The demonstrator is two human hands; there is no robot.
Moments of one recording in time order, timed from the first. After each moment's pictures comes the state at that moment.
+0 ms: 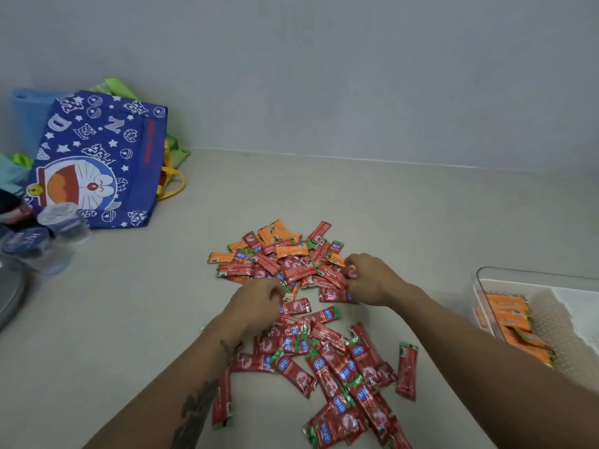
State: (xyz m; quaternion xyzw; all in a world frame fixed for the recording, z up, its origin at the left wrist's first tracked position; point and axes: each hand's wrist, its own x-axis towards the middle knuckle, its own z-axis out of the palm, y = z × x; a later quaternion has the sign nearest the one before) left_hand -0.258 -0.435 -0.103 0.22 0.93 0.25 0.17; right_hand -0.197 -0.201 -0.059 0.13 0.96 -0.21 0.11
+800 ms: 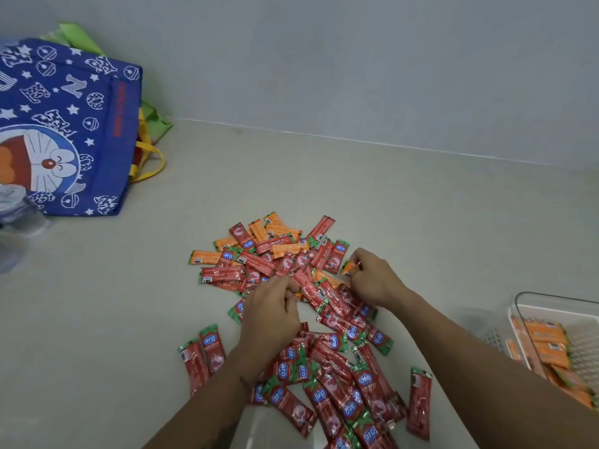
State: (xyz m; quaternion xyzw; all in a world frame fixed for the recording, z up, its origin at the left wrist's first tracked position) left_hand -0.266 -0.393 -0.155 0.21 0.90 0.39 -0.01; right_hand -0.251 -0.179 -0.110 0.23 0.91 -0.33 0.10
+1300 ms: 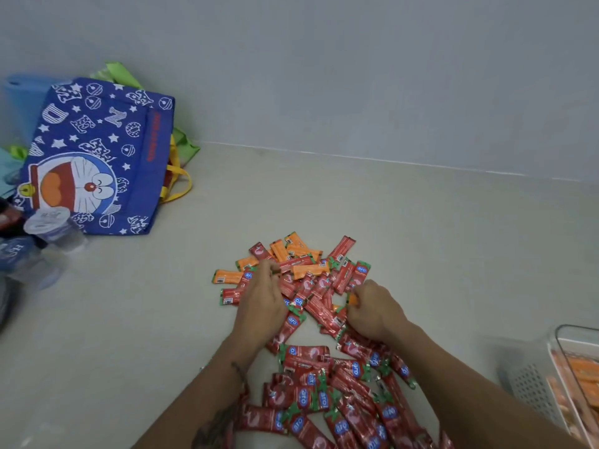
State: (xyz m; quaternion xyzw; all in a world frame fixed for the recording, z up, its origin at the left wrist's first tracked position) left_hand -0.318 -0.415 -0.131 0.13 0.89 0.43 0.00; right_hand -0.258 -0.212 -0.117 0.15 0.95 -0.24 0.12
